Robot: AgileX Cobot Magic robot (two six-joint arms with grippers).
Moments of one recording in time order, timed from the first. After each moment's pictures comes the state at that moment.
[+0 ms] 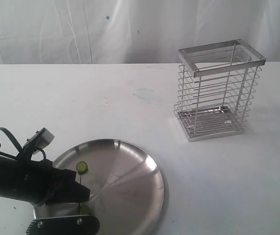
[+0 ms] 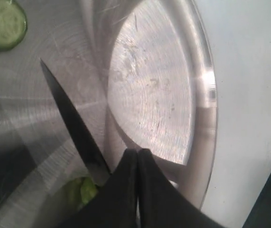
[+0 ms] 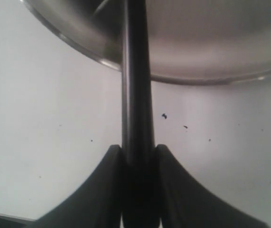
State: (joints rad) left arm -0.15 1.68 -0.50 -1.62 0.78 1.38; right arm 1.52 1.89 -1.13 -0.51 0.74 1.75
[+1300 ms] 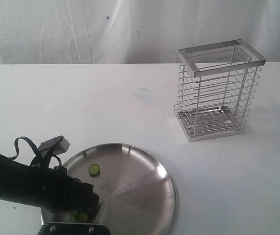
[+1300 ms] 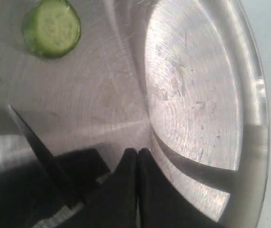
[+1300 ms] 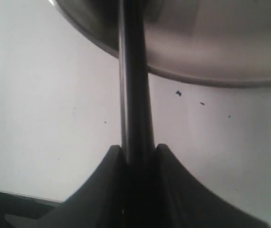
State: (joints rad) left arm -0.29 1.73 -0.51 -1.79 0.62 1.53; right arm 1.52 1.86 -1.04 -0.52 0.59 1.86
